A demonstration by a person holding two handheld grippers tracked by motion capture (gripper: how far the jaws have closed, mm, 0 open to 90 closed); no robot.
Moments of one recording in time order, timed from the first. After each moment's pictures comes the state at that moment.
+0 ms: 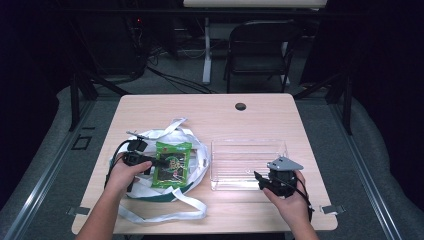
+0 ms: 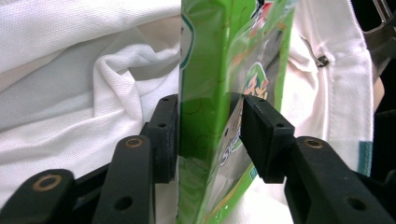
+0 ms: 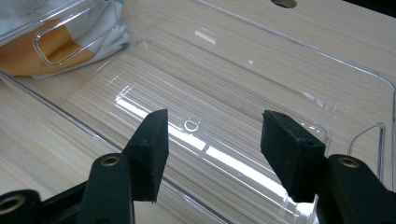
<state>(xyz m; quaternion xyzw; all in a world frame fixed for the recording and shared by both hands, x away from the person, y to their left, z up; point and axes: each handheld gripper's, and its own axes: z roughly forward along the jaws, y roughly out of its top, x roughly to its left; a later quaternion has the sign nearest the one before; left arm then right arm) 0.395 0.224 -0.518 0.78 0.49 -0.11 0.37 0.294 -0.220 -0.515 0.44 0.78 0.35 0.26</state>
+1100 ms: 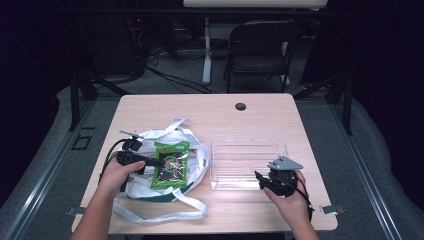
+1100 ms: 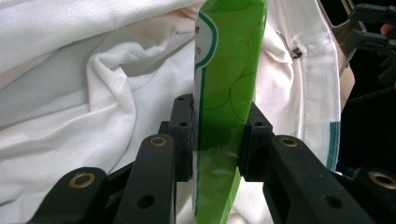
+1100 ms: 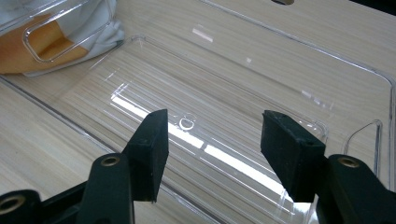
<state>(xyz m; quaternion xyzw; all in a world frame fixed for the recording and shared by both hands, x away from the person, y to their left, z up) 0.395 0.239 -0.513 0.79 0.46 -0.13 0.39 0.296 -0.222 -0.517 0.44 0.78 0.35 0.26</state>
